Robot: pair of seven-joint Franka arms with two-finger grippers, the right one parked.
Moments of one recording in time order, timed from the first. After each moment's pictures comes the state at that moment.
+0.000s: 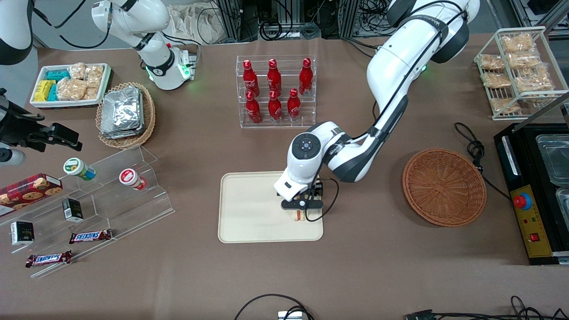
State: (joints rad) arm -0.42 0.84 -0.36 -1.31 0.39 2.23 -0.92
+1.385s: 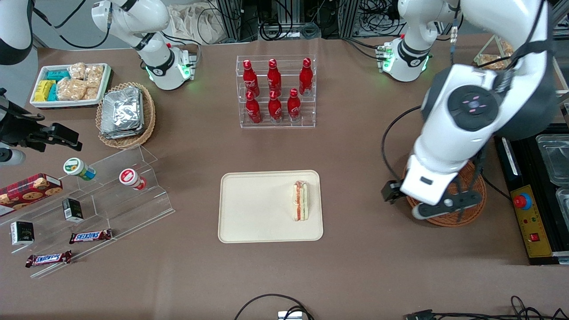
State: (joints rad) arm -0.10 0.40 -0.31 -1.29 0.22 1.74 -0.63
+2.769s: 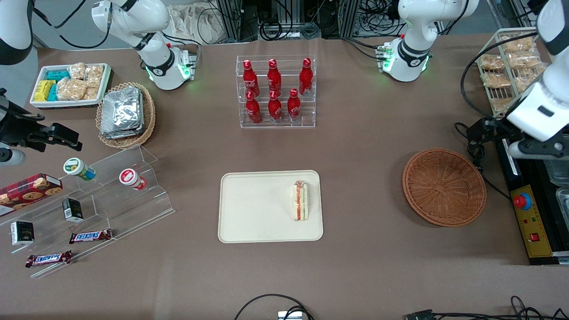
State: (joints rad) arm 0.02 0.04 -0.12 -1.53 0.06 1.60 -0.01
